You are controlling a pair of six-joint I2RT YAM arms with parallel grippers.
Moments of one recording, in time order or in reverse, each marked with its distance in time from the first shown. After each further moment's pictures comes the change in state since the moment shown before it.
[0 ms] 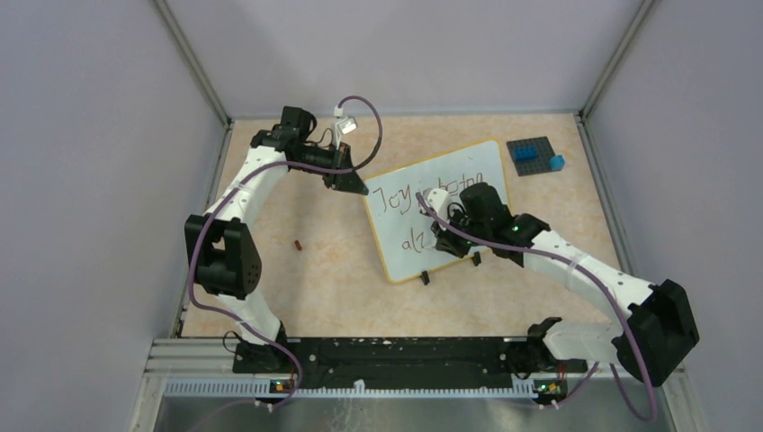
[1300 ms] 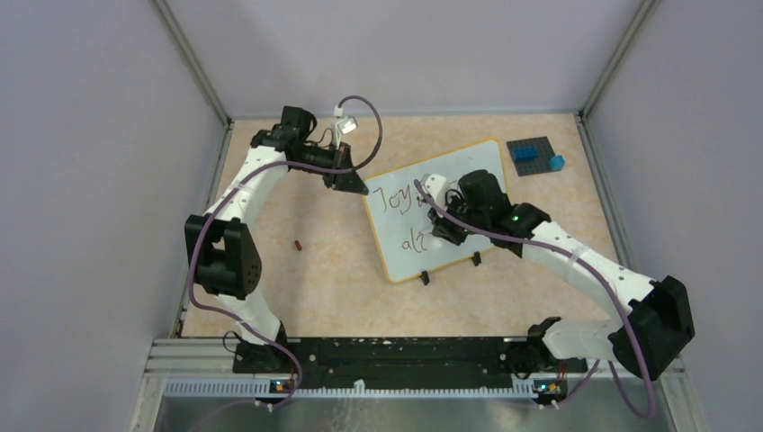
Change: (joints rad) left arm 0.000 0.000 0.002 0.000 -0.001 0.000; right arm 0.000 0.034 0.104 -0.021 0.029 -0.013
